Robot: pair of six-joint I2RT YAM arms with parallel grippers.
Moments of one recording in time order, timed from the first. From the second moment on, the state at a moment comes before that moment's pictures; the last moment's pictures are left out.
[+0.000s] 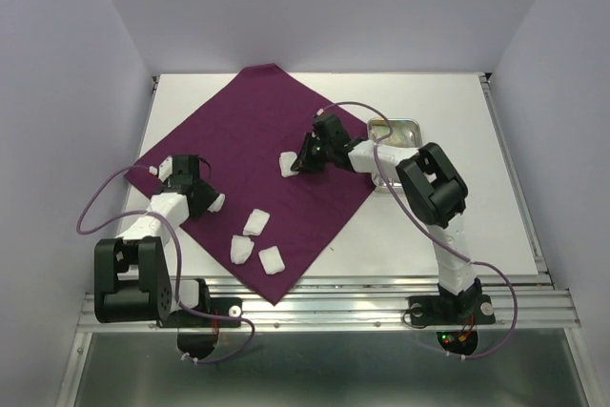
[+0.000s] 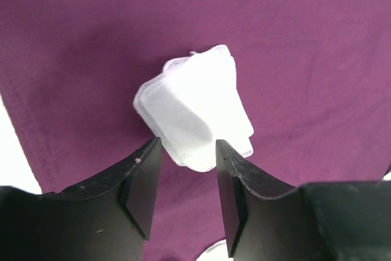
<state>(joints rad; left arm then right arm) 0.02 1.30 0.63 -0.35 -0.16 -0.81 0.64 2.18 1.49 -0.05 -0.26 0.83</state>
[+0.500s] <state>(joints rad) 0.02 1.22 0.50 -0.24 -0.19 -0.91 0.64 2.00 1.44 -0.05 -0.31 0.82</state>
